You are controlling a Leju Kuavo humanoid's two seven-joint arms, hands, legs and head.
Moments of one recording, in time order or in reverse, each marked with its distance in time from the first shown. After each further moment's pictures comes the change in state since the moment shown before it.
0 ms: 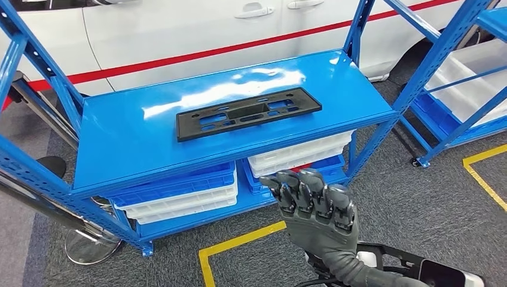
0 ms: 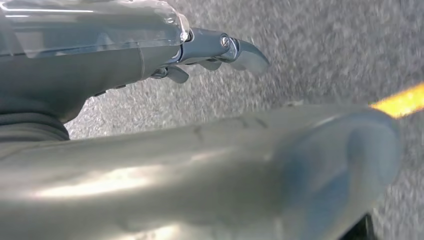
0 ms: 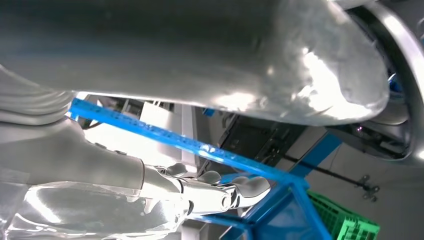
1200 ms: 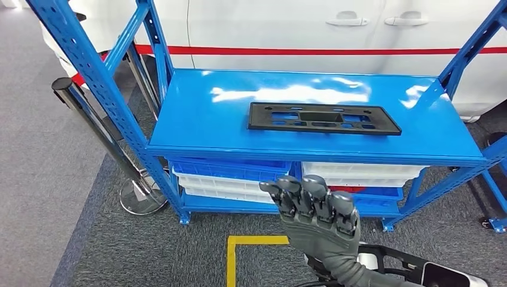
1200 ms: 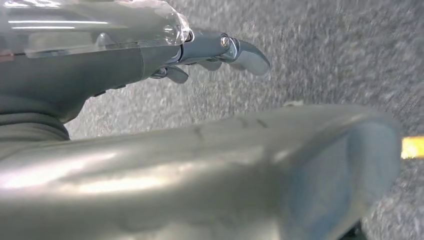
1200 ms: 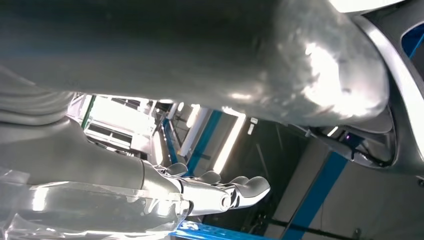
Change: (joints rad) left arm -0.012 0.002 0.009 -0.003 -0.017 0.001 -0.012; right arm 0.001 0.006 0.000 -0.015 -0.008 0.035 0.000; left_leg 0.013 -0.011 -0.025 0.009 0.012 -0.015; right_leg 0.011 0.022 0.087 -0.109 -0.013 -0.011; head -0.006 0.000
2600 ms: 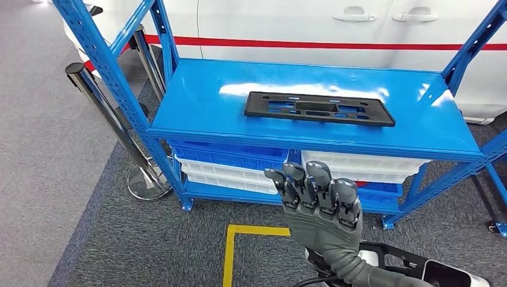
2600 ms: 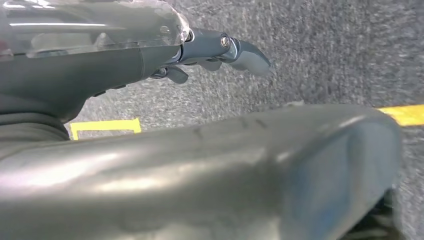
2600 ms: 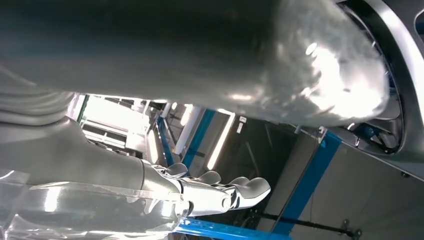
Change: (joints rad) left arm 0.007 -0.005 0.023 -0.005 -0.006 -0.002 0.009; right arm -0.008 0.002 0.001 -0.003 0.017 -0.051 0.000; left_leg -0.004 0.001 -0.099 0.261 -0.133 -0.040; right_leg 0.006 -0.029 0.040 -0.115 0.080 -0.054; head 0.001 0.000
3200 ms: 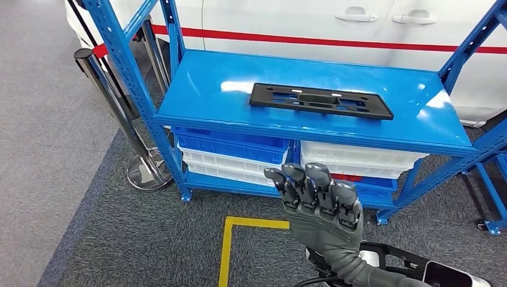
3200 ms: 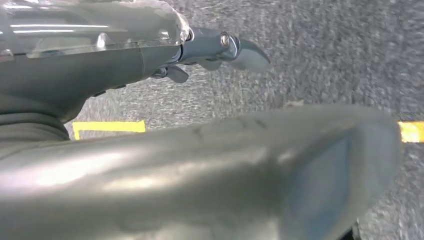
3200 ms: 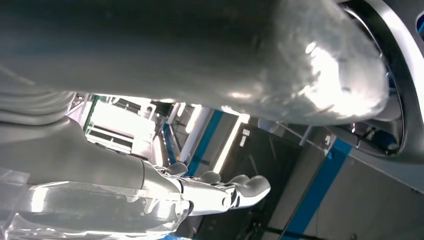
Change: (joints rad) left arm -0.005 0.002 0.004 -0.001 -0.011 -0.002 0.004; right arm -0.004 -0.001 0.000 0.003 0.002 -0.013 0.000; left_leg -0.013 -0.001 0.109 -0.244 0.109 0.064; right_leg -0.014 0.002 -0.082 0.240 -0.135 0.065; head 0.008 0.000
